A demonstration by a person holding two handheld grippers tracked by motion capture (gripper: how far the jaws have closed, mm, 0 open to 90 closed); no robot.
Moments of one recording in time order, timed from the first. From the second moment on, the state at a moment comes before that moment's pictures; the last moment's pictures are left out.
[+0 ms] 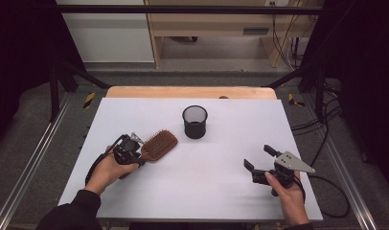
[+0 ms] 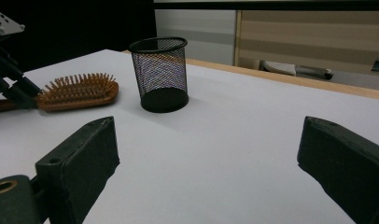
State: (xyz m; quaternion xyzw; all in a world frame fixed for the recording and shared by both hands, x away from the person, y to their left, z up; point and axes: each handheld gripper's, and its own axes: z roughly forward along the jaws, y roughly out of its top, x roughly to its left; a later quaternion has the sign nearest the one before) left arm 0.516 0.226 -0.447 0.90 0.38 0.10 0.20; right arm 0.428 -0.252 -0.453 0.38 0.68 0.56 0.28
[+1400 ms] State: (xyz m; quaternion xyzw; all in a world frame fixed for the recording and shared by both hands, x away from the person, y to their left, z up) left arm 0.482 0.230 -0.420 0.86 0.36 0.18 0.31; right arm 0.428 -0.247 -0.452 0.37 0.68 0.57 0.27
